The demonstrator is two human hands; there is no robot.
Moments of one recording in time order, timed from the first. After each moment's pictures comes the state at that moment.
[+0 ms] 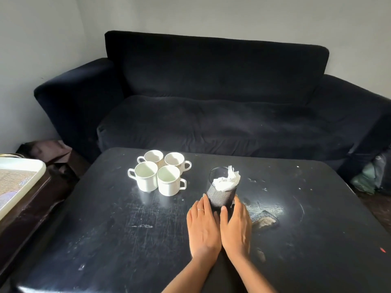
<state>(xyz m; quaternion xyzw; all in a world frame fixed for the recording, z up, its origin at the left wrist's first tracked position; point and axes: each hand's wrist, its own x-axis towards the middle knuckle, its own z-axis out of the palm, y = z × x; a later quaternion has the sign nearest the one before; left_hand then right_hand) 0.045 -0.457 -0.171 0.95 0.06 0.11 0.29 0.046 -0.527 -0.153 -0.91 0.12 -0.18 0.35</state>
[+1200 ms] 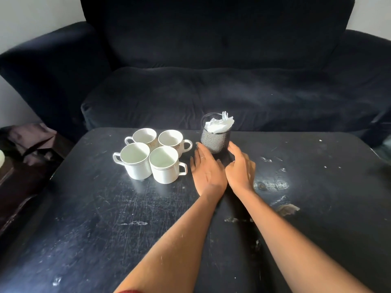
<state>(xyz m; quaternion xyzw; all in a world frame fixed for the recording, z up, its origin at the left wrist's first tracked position) 0.167 -0.458 -0.175 0.94 0.09 0.10 0.31 0.174 -0.534 -0.170 -0.92 0.08 -0.18 0.34</state>
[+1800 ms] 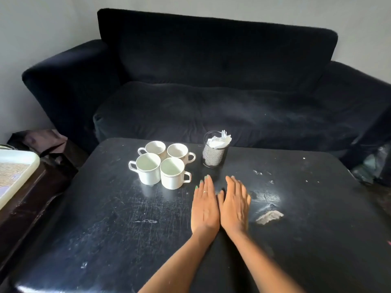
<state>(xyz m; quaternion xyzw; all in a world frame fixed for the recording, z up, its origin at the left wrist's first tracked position) 0.085 -0.440 -0.167 0.95 -0.01 0.06 0.31 0.085 -0.516 -0.156 -0.97 0.06 -0.13 0.20</state>
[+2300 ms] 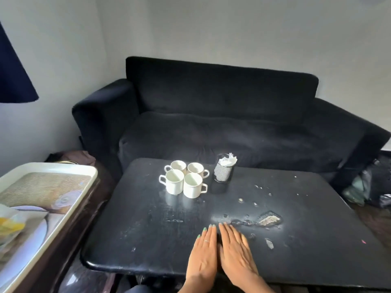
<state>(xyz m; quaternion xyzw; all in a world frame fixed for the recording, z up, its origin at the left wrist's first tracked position) -0.064 -0.379 -0.139 0.97 -0.14 -0.02 0.20 -0.061 -0.488 -0.127 -0.99 -0.10 -0.10 0.00</state>
